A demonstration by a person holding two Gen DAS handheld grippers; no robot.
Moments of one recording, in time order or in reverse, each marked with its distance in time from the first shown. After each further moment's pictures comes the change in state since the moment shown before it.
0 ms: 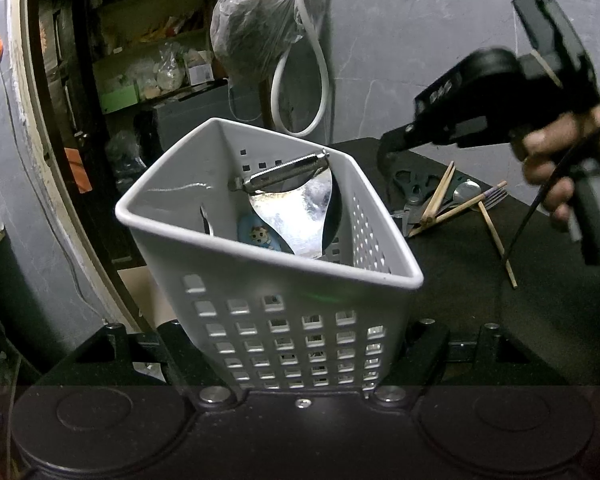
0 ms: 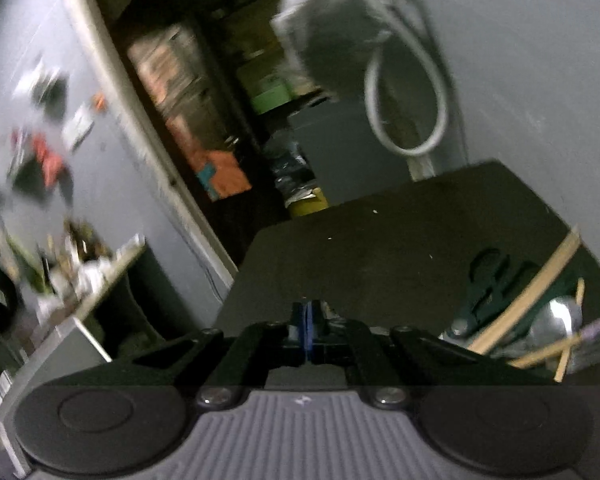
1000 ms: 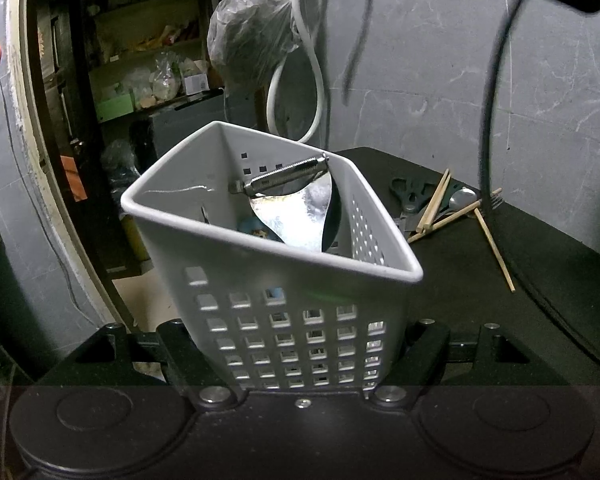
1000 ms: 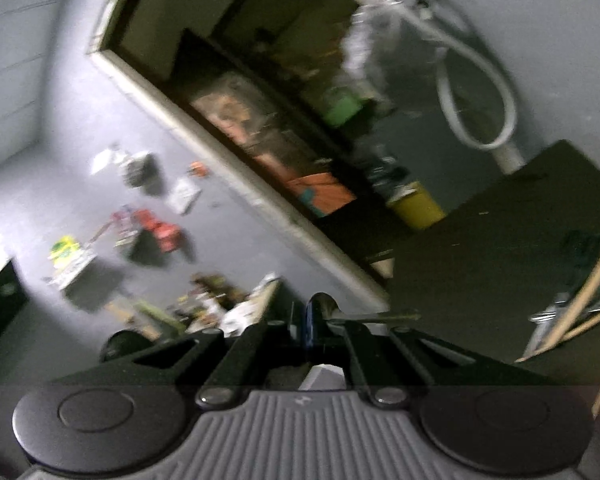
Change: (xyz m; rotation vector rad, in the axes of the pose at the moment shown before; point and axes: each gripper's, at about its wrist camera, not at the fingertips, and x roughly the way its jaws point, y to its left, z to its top) left arm -0.005 0.007 -0.013 0.003 -0.039 -0.024; right arm -0.098 0.046 0.060 0.191 0.021 0.373
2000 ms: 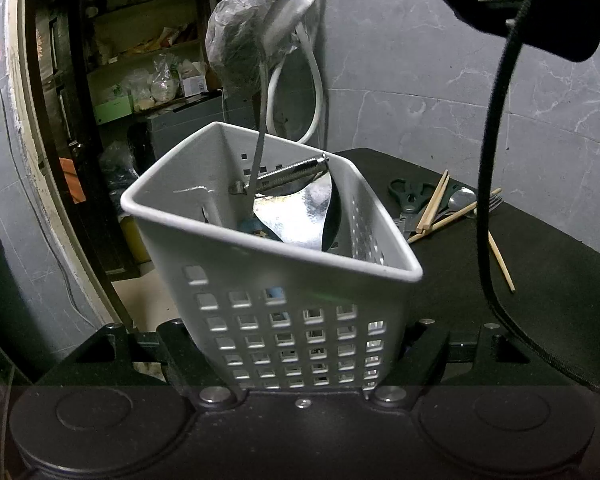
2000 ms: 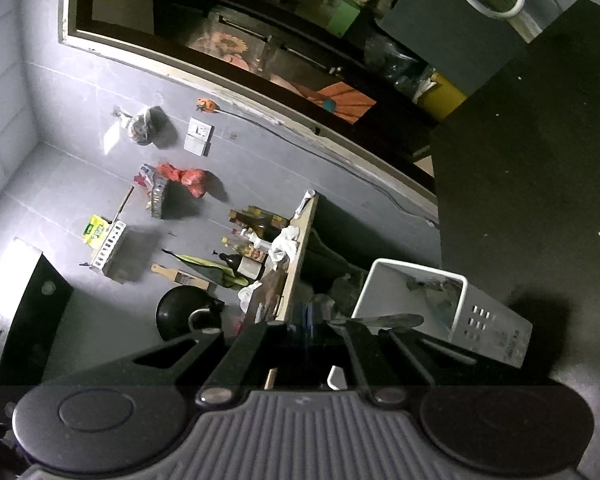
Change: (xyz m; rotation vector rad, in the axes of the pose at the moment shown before) left arm 0.000 0.001 -0.001 0.002 -0.002 -0.003; right arm 0.060 -0.015 -0.037 0.220 0.242 0.114
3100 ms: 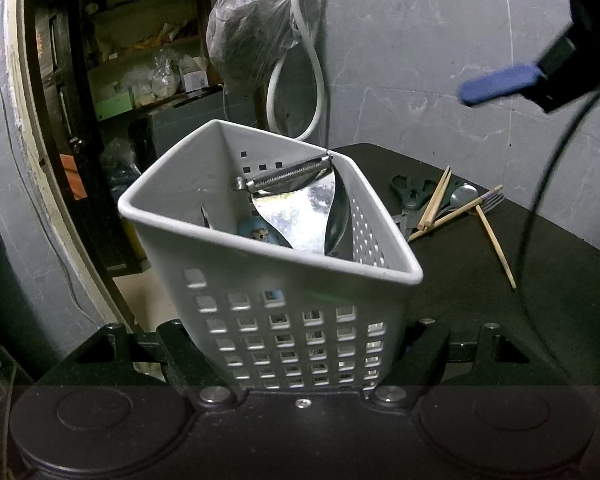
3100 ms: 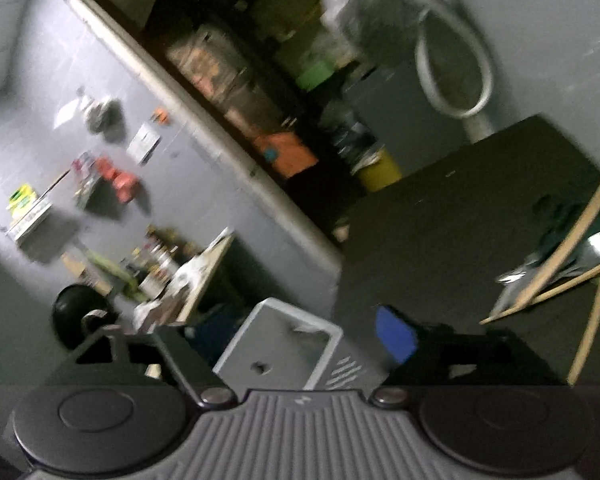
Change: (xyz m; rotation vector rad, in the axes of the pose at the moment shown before) left arm 0.001 0.000 0.004 0.003 0.016 0.003; right arm -0.044 0.006 -0.019 -0.250 -0.187 -0.322
